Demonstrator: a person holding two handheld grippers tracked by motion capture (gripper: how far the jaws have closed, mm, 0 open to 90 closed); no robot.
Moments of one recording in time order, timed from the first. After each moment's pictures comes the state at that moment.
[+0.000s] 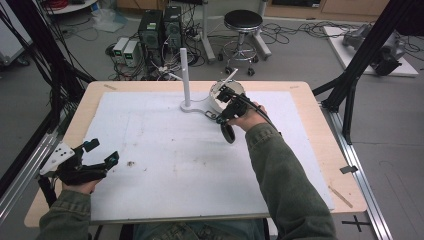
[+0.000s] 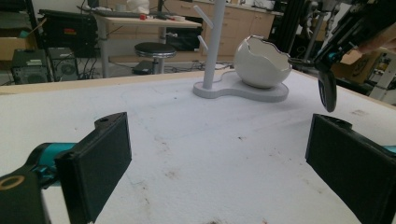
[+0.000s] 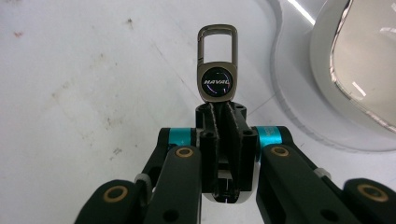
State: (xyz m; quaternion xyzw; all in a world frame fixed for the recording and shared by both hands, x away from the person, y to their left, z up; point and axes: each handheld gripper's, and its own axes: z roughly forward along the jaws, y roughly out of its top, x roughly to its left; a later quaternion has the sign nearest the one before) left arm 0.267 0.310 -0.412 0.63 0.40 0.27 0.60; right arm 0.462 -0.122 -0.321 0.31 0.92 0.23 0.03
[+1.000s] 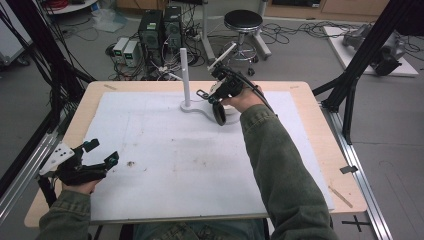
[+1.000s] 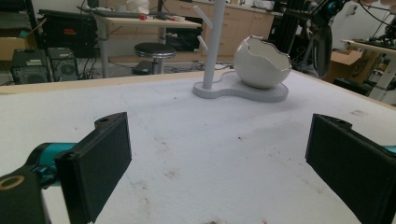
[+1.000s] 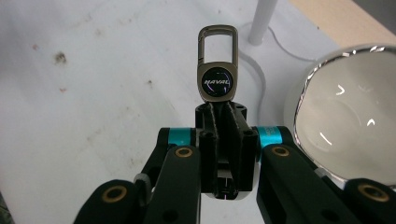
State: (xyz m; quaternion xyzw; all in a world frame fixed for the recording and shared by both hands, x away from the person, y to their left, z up) left arm 0.267 0.310 -0.412 0.63 0.40 0.27 0.60; right arm 0.474 -0.104 -0.259 0.30 0.91 0.27 0.05
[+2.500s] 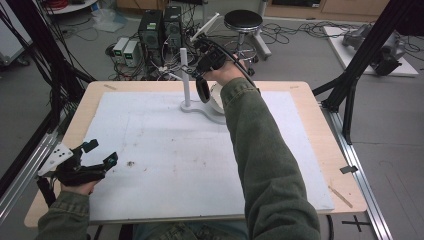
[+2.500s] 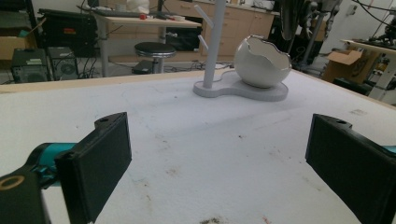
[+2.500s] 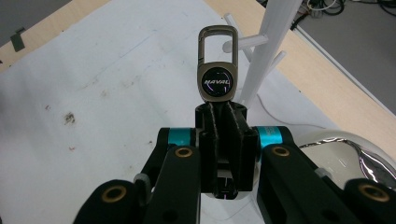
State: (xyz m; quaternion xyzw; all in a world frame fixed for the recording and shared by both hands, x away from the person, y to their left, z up) left arm 0.265 0.313 -0.413 0.63 0.40 0.27 0.60; right arm 0.519 -0.059 -0.214 0.31 0.90 0.30 0.06
